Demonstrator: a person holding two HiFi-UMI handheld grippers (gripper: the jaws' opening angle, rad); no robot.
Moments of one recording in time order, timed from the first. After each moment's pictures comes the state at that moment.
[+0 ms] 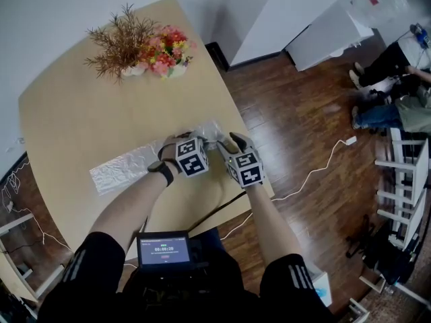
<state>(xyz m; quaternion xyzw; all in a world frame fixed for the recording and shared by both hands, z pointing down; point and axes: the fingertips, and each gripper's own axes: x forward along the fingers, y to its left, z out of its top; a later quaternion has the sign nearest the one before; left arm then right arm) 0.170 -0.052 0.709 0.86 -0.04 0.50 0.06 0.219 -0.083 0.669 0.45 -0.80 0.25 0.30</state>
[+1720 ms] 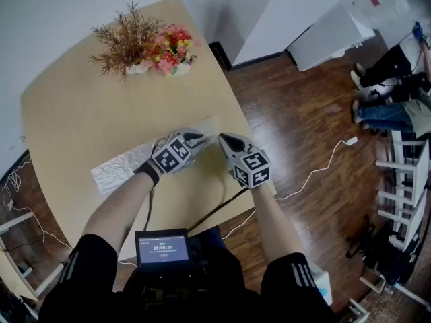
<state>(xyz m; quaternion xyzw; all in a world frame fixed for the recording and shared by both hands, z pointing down) 0.145 -0.066 0.646 0.92 -0.08 0.34 0.16 0.185 -0.091 0.619 0.41 -0.86 0.25 0.18</state>
